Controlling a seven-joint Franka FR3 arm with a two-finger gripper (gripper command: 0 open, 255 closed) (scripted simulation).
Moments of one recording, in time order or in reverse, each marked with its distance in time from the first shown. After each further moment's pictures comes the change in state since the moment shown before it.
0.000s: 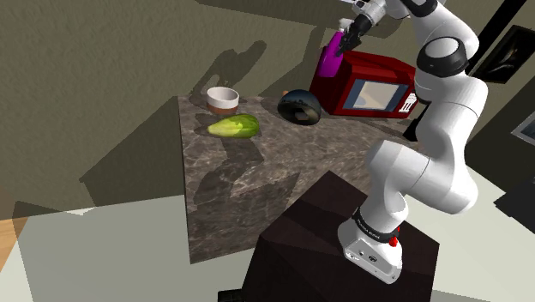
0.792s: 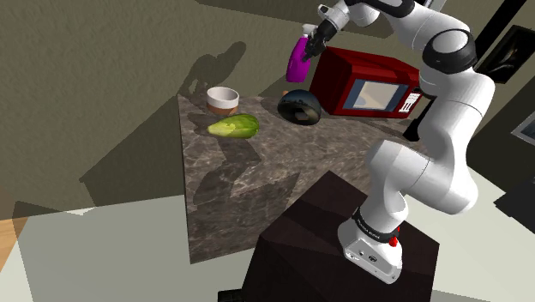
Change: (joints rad) arm -0.016 0.075 0.066 -0.402 0.053 0.347 0.150
